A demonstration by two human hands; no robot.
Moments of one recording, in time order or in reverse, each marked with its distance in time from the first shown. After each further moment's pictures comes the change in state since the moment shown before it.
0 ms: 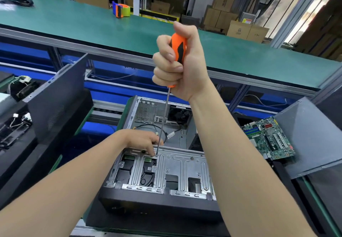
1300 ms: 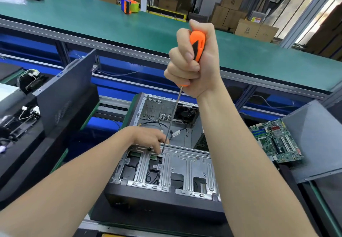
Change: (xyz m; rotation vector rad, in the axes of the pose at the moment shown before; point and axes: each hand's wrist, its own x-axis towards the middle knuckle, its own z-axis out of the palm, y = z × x) left_hand 0.003 -0.002 -0.001 0.084 0.006 0.016; right_hand 0.003 0.004 -0.008 0.098 -0.126 -0.086
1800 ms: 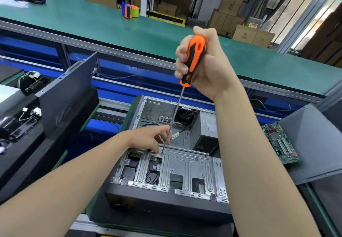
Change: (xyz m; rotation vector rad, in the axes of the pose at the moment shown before) left_hand -0.012 -0.013 0.007 -0.153 0.202 0.163; right_hand -0.013 -0.023 -0.006 -0.311 0.335 0.087
